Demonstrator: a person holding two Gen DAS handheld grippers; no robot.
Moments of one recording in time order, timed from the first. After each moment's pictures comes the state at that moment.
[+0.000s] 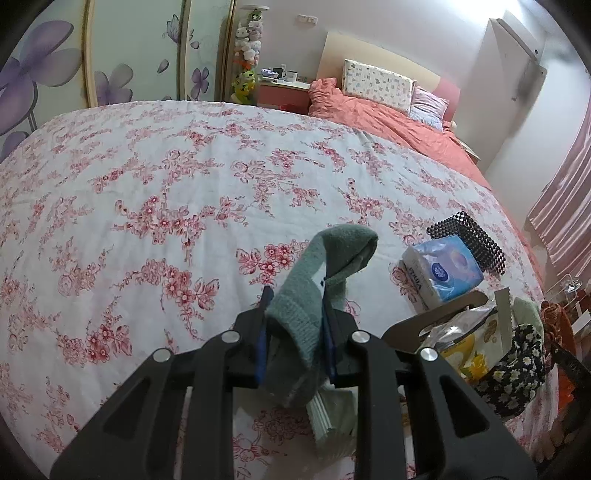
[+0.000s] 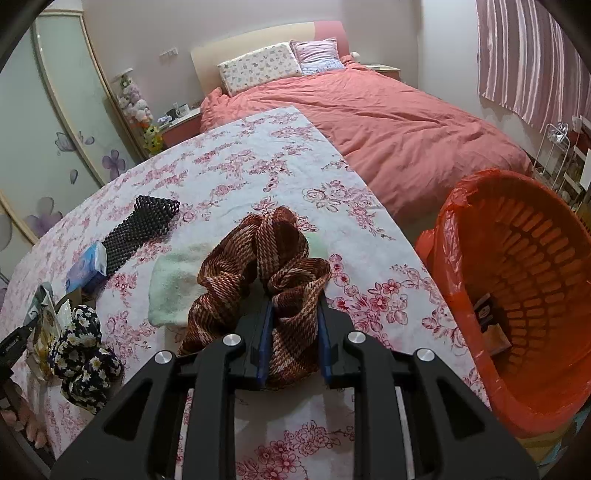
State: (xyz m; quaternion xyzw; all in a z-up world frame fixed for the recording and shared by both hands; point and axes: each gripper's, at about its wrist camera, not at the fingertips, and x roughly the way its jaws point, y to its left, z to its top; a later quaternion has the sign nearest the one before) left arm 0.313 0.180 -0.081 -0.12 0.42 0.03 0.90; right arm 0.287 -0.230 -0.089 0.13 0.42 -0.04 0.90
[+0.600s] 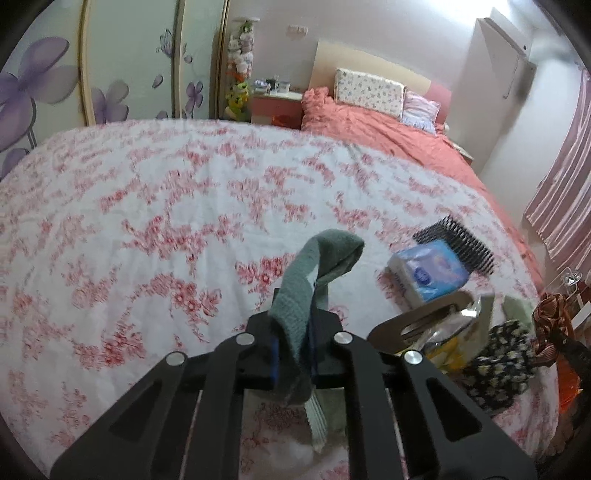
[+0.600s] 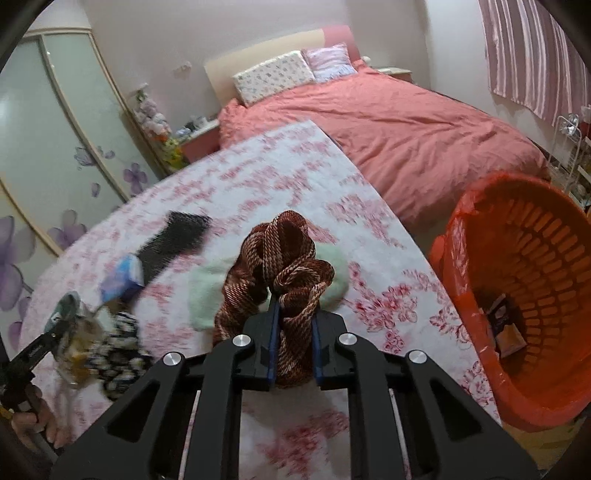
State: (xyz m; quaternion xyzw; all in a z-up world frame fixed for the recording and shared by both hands) left arm 0.300 0.174 -0.058 -0.10 0.39 0.03 0.91; right arm 0.274 -0.229 -0.065 0.16 0.39 0.00 0.91
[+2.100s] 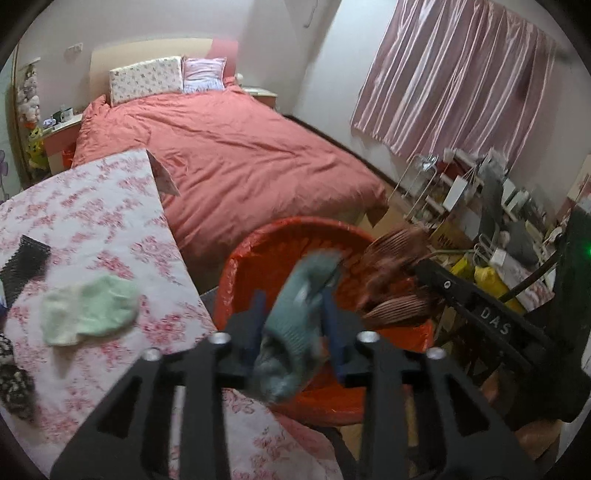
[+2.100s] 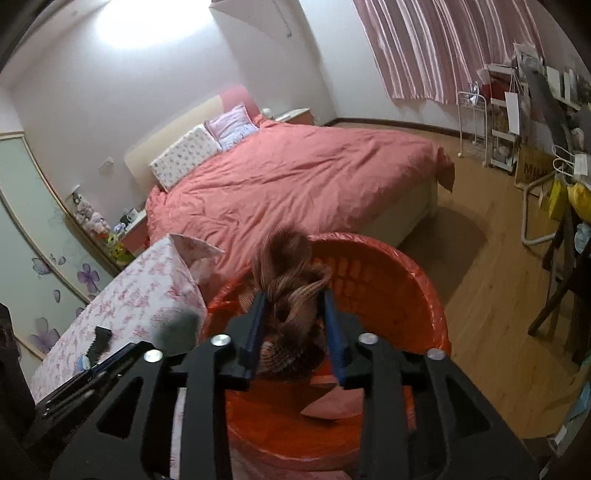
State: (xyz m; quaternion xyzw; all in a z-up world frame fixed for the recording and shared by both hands) left arm 0.260 -0.260 -0.026 0.01 0.41 -0.31 0.86; right arm 0.200 -0.431 -0.038 0.25 0.31 -0.15 0.90
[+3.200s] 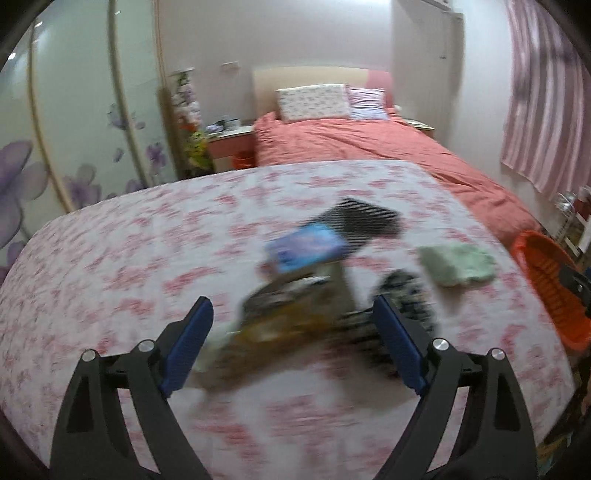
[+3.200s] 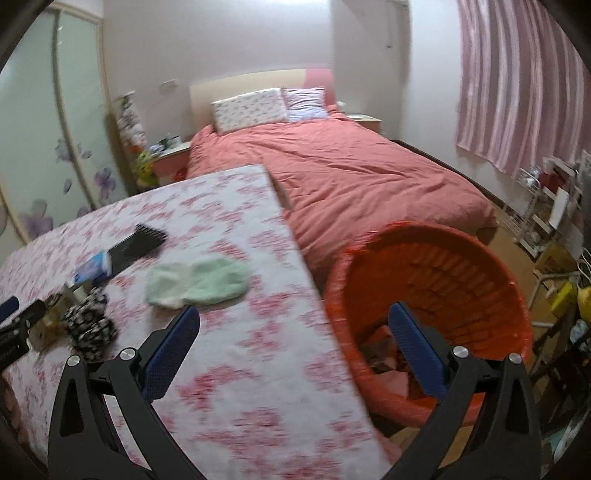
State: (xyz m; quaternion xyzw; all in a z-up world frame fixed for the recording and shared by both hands) left arm 0.250 0.067 -0.027 0.04 0.36 -0.02 0.93; right arm 0.218 -0.254 -0.035 0.06 0.34 -0.07 0.94
